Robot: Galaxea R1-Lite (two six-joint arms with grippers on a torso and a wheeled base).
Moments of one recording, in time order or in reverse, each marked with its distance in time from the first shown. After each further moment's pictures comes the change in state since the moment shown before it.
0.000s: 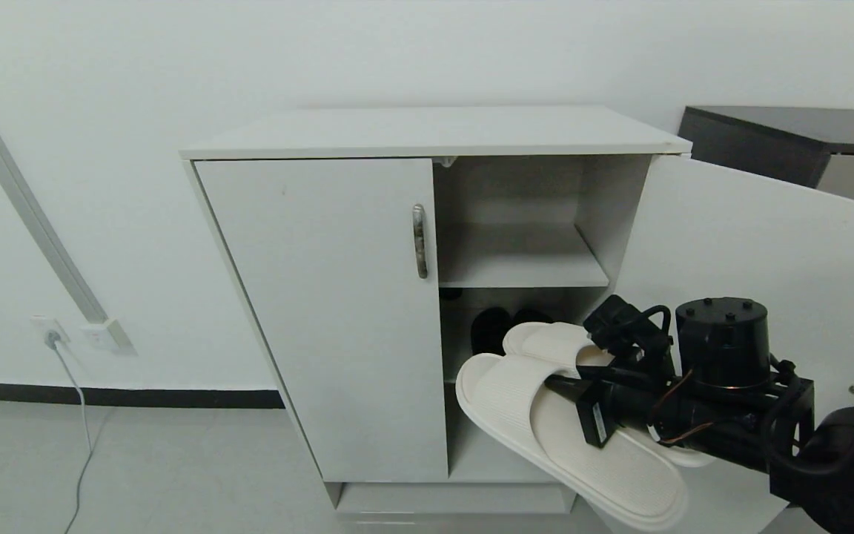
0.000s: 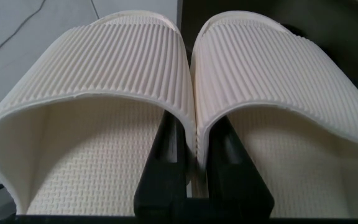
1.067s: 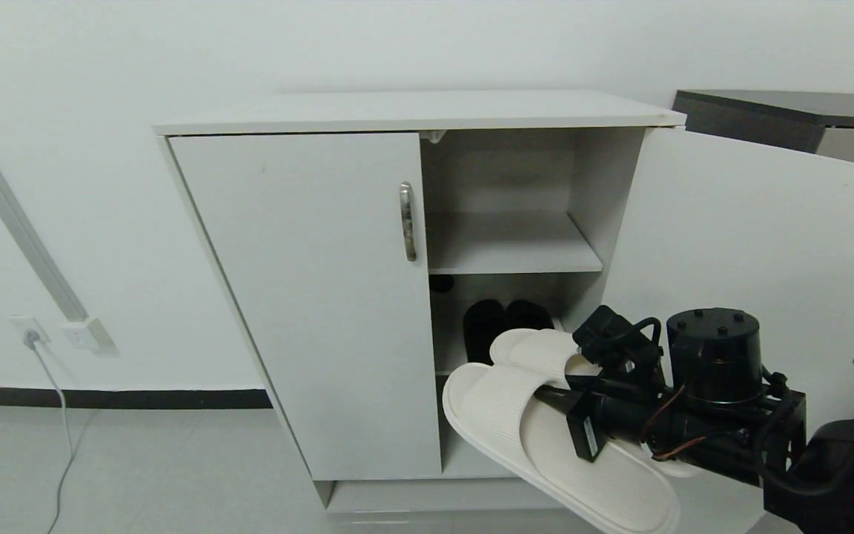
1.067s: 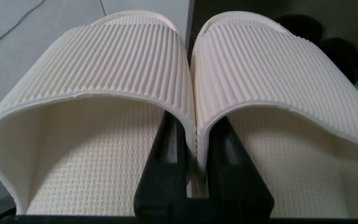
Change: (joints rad) left arm 0.000 0.000 0.000 0.000 0.000 0.001; right arm 0.031 0.014 0.023 -0.047 0.001 -0.003
